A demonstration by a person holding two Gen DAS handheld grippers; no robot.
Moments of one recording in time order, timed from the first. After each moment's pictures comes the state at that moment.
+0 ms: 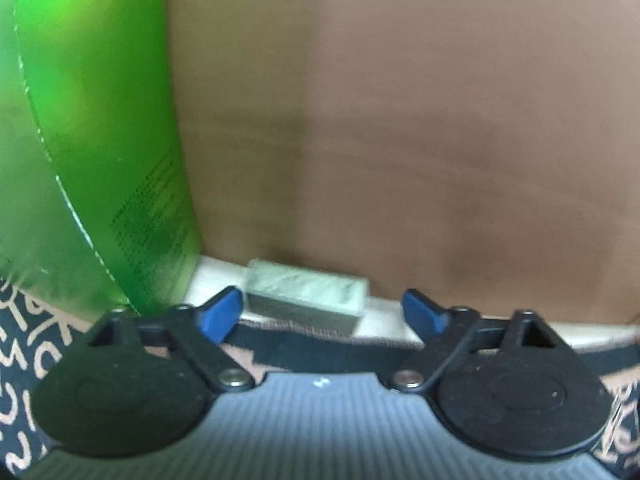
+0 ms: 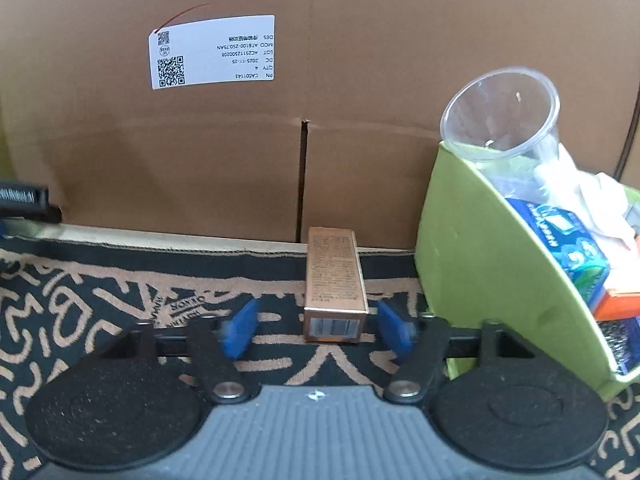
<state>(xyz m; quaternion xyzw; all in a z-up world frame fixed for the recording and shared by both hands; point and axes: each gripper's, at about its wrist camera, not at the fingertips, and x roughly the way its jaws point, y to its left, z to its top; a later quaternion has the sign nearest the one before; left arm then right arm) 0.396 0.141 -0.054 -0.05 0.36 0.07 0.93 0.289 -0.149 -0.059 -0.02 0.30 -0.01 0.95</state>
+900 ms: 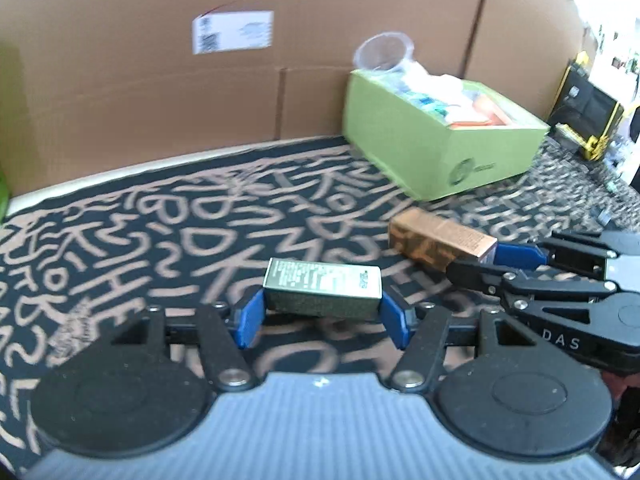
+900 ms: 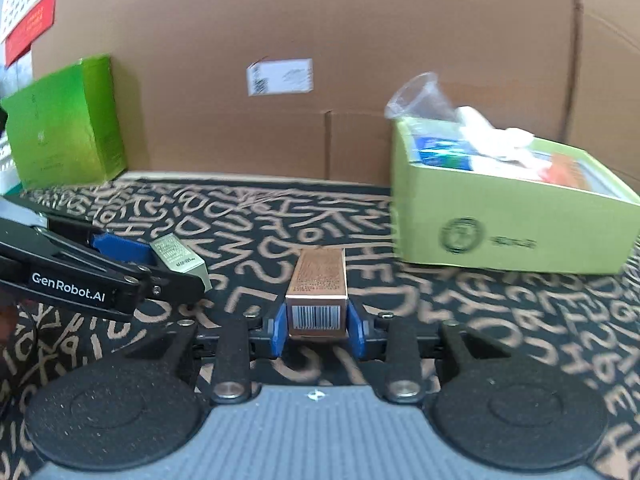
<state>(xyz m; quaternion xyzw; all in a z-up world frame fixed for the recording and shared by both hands) 0.181 0.005 -0.030 0.03 0.36 -0.27 0.89 0.103 -0.210 -0.041 -0.01 0.26 0.07 0.96</state>
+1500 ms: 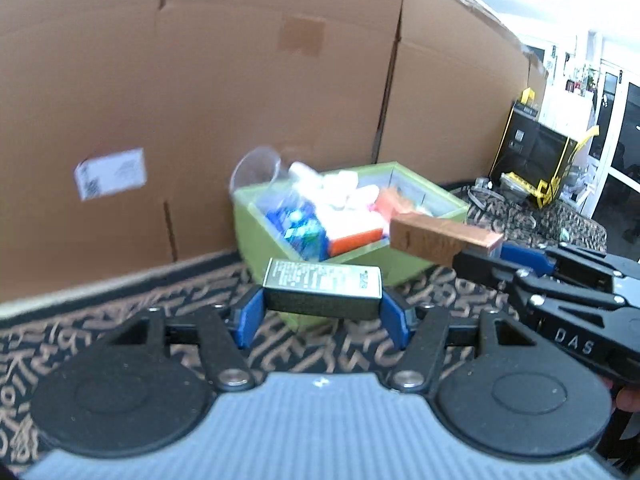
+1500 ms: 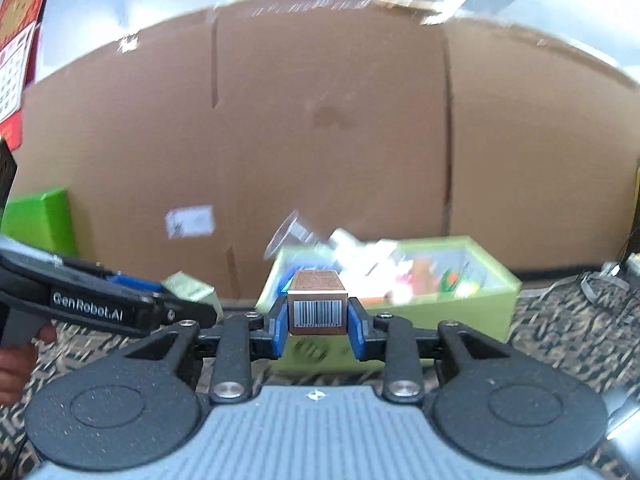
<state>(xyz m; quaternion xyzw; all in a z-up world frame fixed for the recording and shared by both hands) 0.163 -0.102 0.053 0.04 0.27 -0.32 0.91 0.068 -0.312 0.034 0.02 0.11 0.00 0.99</state>
